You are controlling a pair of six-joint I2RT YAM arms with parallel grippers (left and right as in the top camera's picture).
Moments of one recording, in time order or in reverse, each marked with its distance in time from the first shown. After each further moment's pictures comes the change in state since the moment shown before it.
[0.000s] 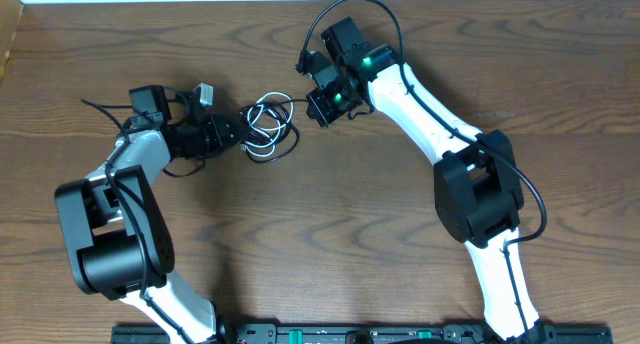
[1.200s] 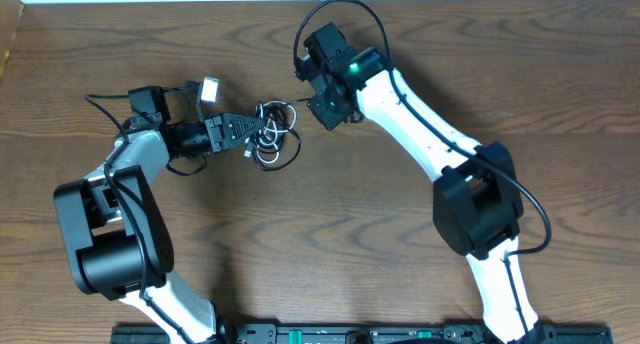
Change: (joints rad) left arm 0.010 0.000 0.000 -0.008 0.560 0.304; right arm 0.069 -0.051 0.008 -0.089 0.412 -0.056
